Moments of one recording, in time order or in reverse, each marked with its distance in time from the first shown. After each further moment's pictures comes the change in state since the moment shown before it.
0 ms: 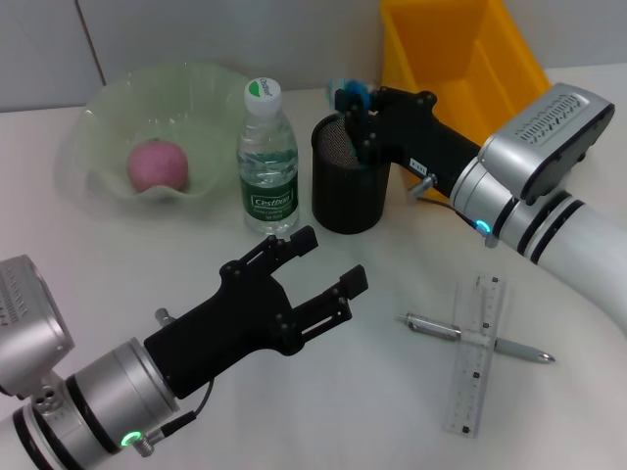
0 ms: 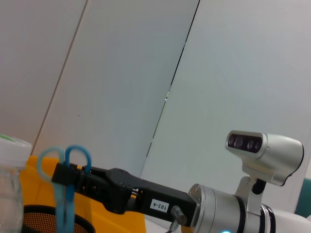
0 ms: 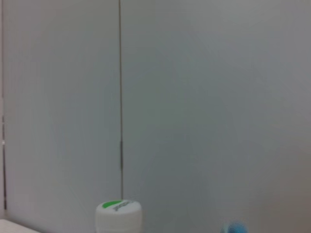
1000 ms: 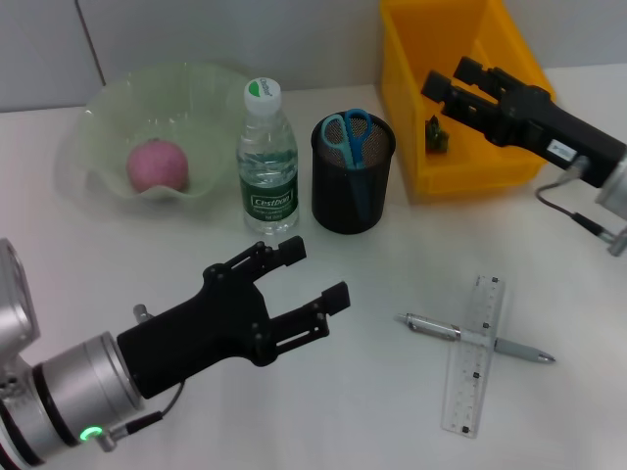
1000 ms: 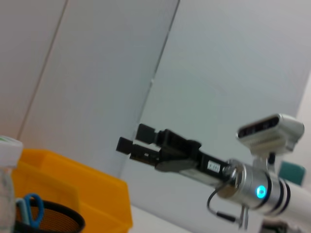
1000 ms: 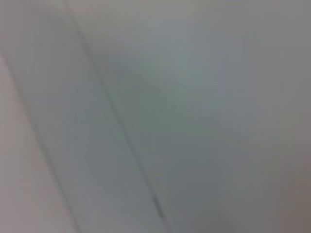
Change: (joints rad) left arm -0.002 0.037 -0.150 0.018 0.251 0.059 -0.145; right arm -0.206 -0.014 -0.140 -0.469 -0.115 -0.373 0.847
